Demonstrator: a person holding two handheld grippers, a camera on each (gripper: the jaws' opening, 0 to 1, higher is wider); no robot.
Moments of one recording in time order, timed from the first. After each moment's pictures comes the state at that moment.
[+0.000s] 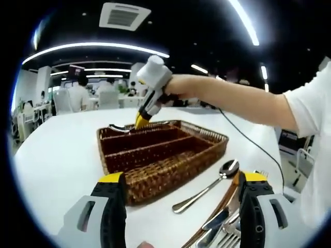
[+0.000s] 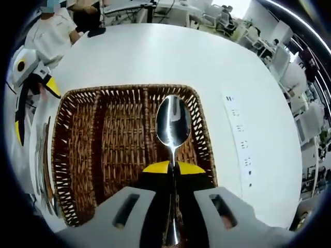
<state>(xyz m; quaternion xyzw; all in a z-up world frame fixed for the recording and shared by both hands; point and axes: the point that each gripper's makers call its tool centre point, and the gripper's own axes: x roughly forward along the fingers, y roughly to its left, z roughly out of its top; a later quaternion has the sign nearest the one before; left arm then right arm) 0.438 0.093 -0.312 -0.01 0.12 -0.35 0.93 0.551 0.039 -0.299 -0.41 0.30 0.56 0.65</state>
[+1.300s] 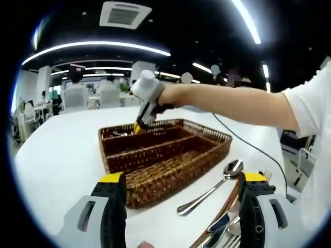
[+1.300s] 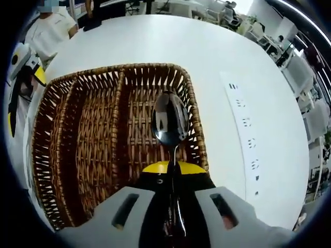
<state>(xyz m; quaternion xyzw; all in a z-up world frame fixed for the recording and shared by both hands) 0.484 0.101 -0.315 -0.03 0.14 -0.36 0.92 0.695 0.058 -0.326 -0.41 0.32 0.53 0.67</state>
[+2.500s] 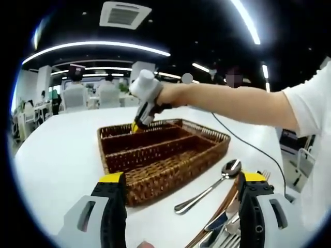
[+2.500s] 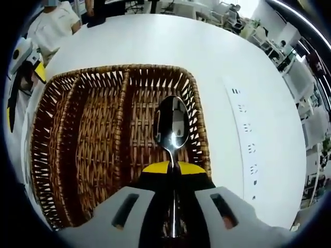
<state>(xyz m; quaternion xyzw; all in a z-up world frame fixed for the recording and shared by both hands) 0.498 0.093 -0.316 -0.02 0.15 -0.36 0.92 0.742 0.062 -0.379 -0.42 0.34 0.54 0.64</state>
